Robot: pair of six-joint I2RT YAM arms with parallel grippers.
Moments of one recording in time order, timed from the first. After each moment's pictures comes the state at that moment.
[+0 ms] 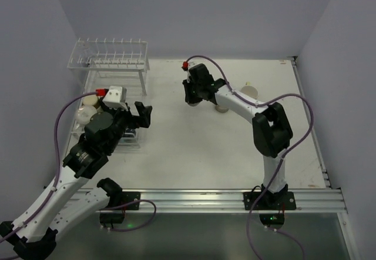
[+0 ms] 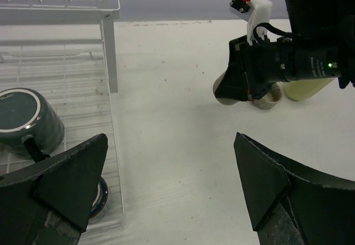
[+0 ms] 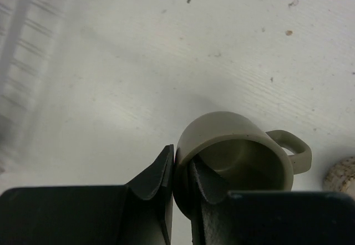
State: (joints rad) left arm -0.62 0.68 0.86 -0.34 -0.32 -0.26; right arm 0.63 1.94 1.57 -0.37 -0.06 0.26
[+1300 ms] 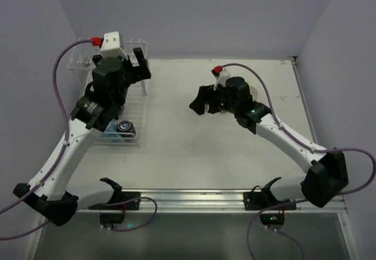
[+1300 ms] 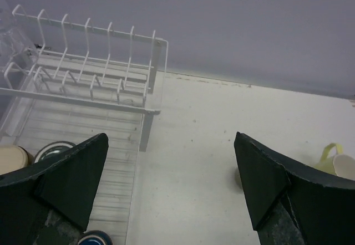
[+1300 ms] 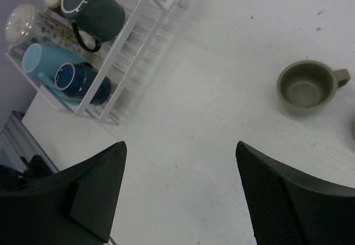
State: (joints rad) left arm -0.53 1.12 1.40 -0.45 -0.53 -0.29; right arm 0.60 1.40 1.15 -0.21 -0.18 0.38
